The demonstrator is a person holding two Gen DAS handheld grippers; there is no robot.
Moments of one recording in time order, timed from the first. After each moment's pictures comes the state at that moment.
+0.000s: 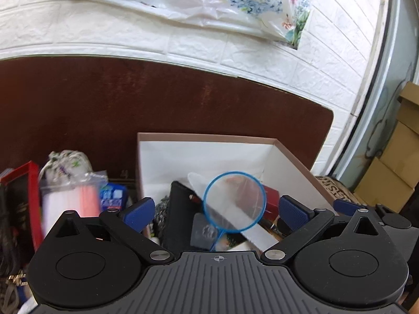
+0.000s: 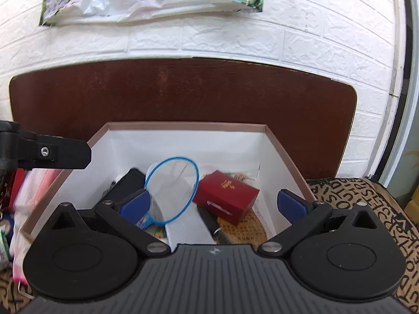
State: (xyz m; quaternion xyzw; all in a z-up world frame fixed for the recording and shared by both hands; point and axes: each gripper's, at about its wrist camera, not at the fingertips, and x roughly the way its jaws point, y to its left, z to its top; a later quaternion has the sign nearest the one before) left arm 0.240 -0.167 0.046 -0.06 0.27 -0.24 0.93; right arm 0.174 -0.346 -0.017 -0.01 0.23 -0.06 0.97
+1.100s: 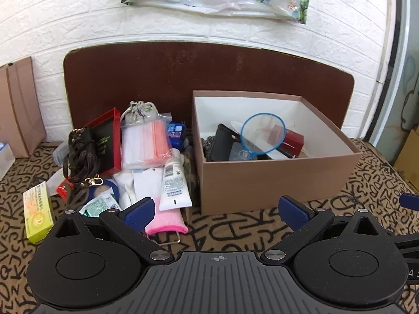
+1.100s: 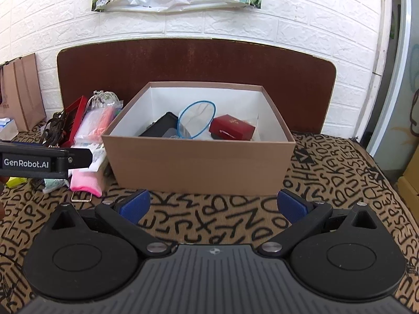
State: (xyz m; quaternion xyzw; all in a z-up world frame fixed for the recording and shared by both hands) left arm 0.086 -0.151 0.034 0.00 0.30 -0.12 0.95; right arm 0.013 -0.331 -0.006 -0.02 0.28 -0.03 0.96
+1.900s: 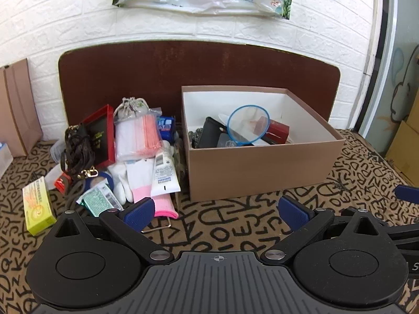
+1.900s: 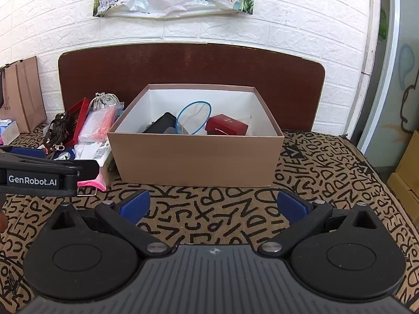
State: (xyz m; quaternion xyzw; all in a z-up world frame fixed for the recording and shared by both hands) left arm 0.061 -0.157 0.036 0.00 0.31 -0.14 0.94; right arm -0.016 -0.328 -0.001 -0.01 0.27 -0.04 0.96
